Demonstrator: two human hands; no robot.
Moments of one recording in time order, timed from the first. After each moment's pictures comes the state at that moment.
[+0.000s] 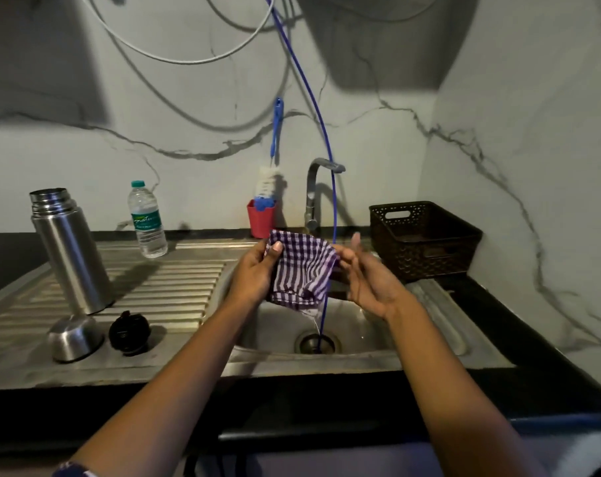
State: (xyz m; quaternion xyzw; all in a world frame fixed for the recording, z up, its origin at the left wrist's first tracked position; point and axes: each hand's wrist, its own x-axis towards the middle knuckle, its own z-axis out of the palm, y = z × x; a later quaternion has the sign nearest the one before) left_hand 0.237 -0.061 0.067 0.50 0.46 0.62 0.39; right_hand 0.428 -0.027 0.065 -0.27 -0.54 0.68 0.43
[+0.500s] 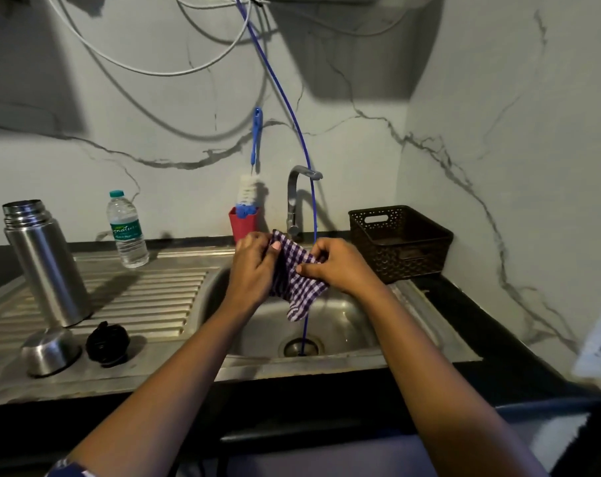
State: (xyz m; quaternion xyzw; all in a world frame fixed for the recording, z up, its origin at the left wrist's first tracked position) left_hand 0.256 -0.052 0.074 0.65 0.52 0.55 0.08; right_hand 0.423 -0.057 0.114 -0.49 -0.77 0.22 0.35
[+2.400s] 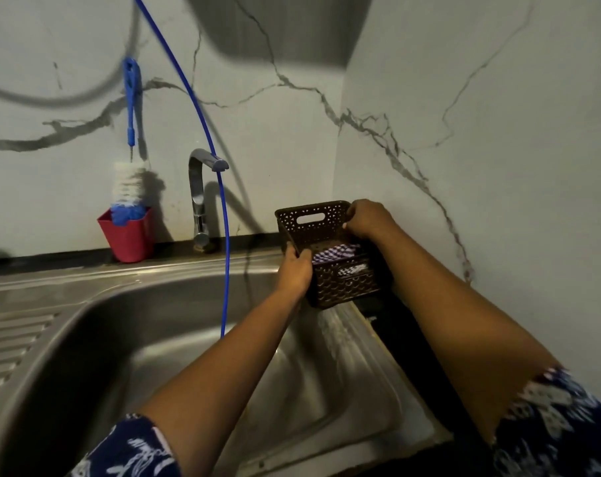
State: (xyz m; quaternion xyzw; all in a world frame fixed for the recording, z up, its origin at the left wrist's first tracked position) left_hand 0.458 0.134 0.036 0.48 0.48 0.51 0.53; right_hand 0.592 0.165 0.125 -0.74 -0.63 0.06 0.22
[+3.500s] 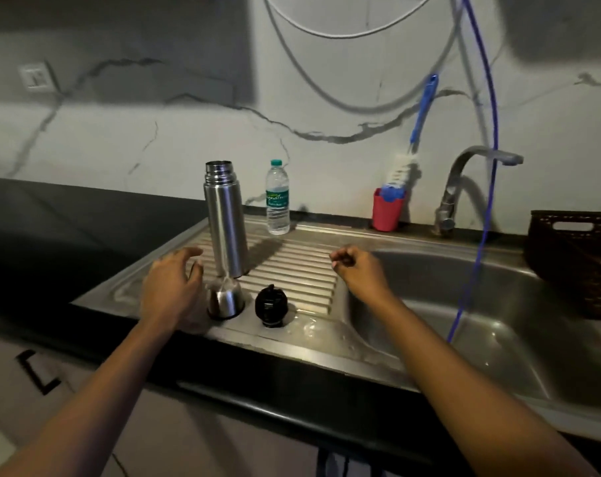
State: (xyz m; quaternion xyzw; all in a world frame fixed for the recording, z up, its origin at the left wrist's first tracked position) left_hand -0.062 -0.176 0.023 0.44 0.81 0.35 -0.15; right_hand 0.194 -0.006 0.026 -0.38 -0.76 0.36 0.40
